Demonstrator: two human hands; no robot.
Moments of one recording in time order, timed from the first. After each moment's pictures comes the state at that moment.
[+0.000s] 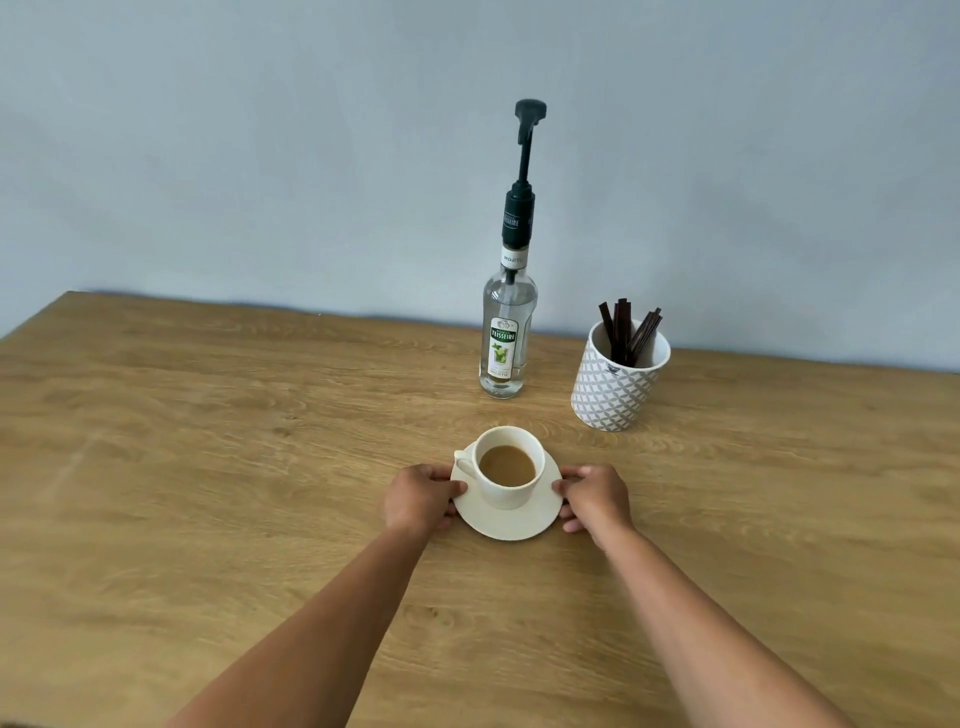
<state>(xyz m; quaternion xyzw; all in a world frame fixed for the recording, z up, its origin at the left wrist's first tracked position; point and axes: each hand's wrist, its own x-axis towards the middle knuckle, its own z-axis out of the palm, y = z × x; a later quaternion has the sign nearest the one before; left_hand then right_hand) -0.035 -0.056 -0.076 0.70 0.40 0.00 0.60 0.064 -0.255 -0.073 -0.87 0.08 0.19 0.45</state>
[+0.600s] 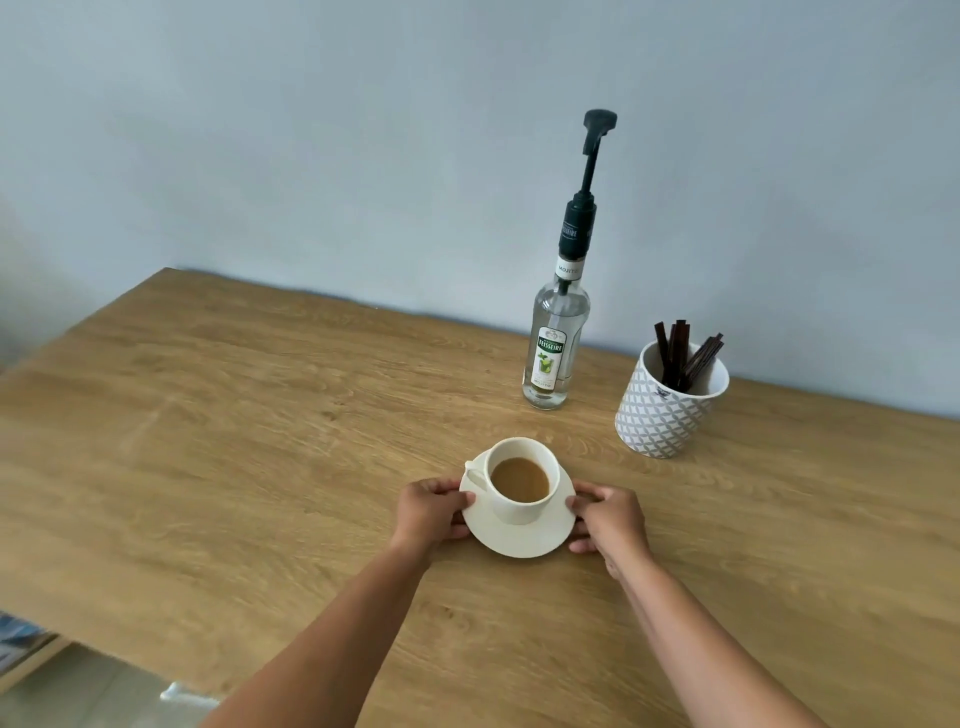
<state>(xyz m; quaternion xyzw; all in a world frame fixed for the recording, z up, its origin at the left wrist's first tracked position) -0.062 -0.054 -0.074 0.57 0.42 0.07 0.71 0.058 -0.243 -0.080 -0.79 0.05 0.24 0.56</state>
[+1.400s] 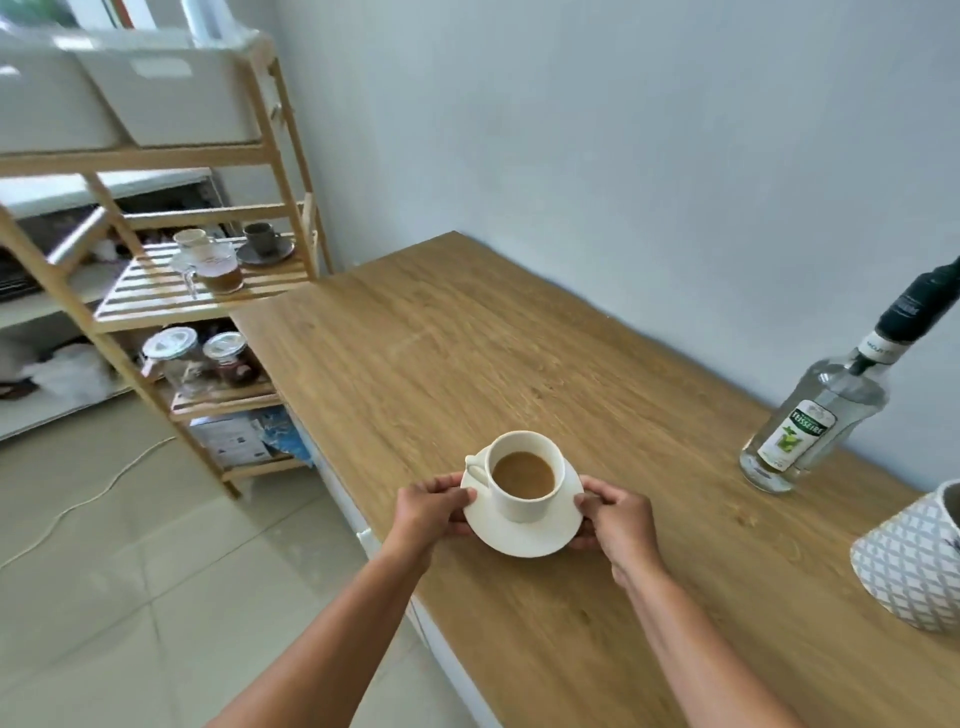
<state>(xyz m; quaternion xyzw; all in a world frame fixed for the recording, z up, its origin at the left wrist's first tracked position) -0.237 -0.004 -0.049 0.40 0.53 0.30 0.69 -0.032 -0.099 -0.059 -0.72 -0.17 0.40 0.53</state>
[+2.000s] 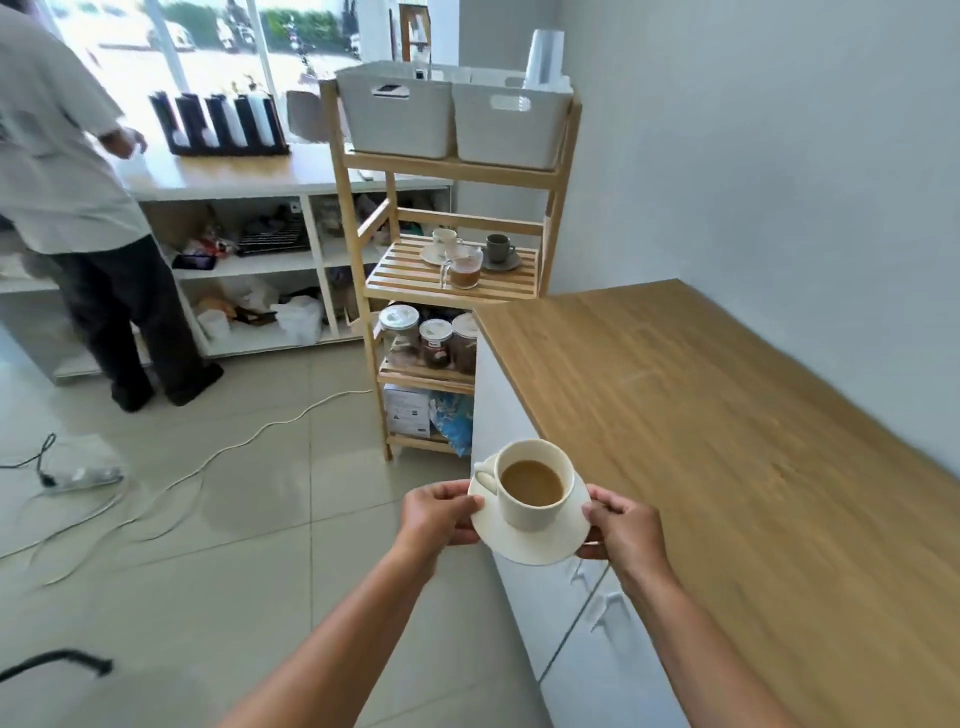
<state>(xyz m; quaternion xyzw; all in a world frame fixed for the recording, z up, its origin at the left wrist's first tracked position) -0.517 0.018 -0.036 0.32 0.58 0.43 0.61 -0.287 0.002 -0.035 -0.67 -0.34 0.48 0.44</state>
